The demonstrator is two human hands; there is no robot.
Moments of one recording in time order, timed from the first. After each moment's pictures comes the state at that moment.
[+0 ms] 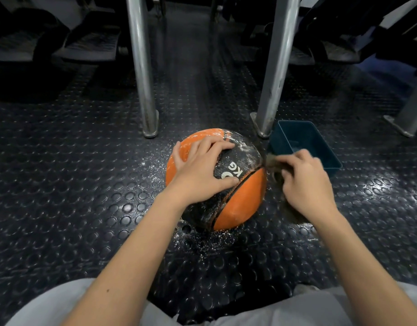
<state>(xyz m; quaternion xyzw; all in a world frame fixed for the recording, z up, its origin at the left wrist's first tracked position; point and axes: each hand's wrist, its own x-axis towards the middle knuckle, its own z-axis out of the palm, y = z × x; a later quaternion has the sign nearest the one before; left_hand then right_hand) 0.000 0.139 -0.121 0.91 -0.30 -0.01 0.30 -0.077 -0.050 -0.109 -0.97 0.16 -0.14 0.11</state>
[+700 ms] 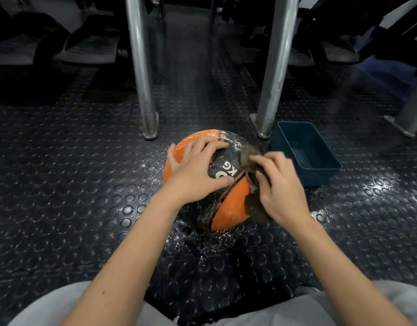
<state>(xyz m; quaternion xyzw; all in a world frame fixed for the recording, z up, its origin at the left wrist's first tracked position) 0.004 0.144 -0.123 0.91 -0.28 -0.01 0.31 -0.071 -0.029 -0.136 -0.95 0.02 -0.25 0.19</state>
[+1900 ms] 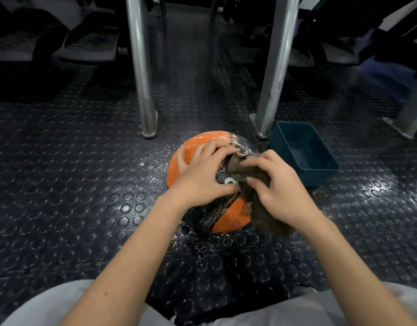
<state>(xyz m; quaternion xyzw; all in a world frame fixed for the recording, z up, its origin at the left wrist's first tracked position) -0.004 0.135 -0.123 0.90 -0.32 -0.02 0.31 -0.076 -0.021 -0.105 -0.95 -0.01 -0.13 0.29</state>
